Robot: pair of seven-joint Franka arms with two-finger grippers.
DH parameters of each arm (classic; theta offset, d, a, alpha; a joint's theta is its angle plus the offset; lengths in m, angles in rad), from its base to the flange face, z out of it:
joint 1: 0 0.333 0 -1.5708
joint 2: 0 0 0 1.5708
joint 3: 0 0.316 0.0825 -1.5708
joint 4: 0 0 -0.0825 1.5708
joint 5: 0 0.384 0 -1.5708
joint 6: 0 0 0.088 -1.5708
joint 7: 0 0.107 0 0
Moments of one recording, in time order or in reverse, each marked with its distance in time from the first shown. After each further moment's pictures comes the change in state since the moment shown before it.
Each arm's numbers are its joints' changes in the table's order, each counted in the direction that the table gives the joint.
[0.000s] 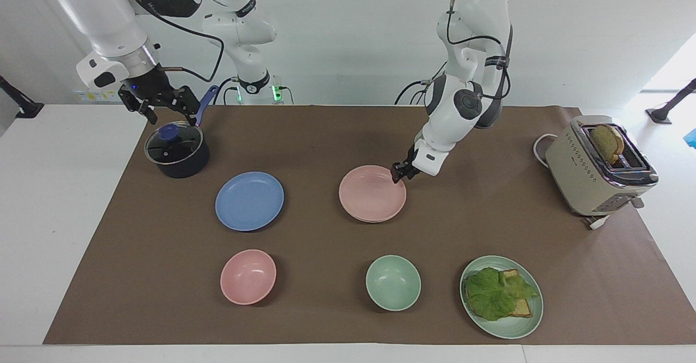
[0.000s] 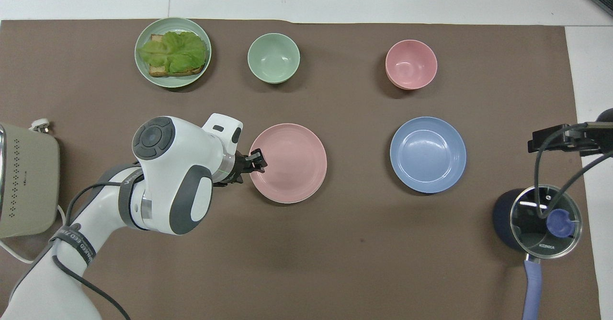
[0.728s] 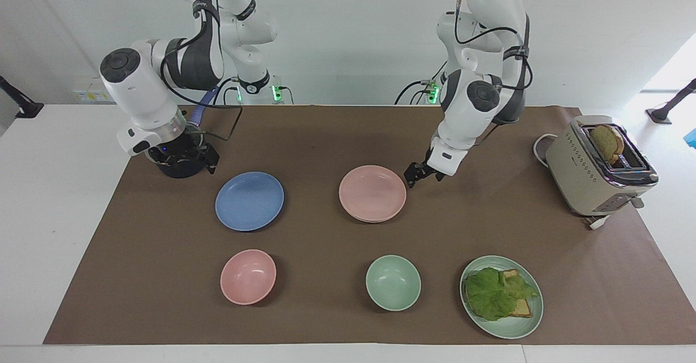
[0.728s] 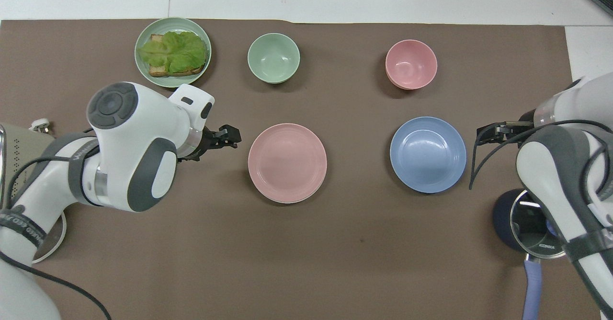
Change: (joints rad) left arm 0.103 -0.013 0.031 -0.145 0.183 0.158 0.091; right arm 0.003 0.156 0.003 0.212 0.022 -0.371 0.000
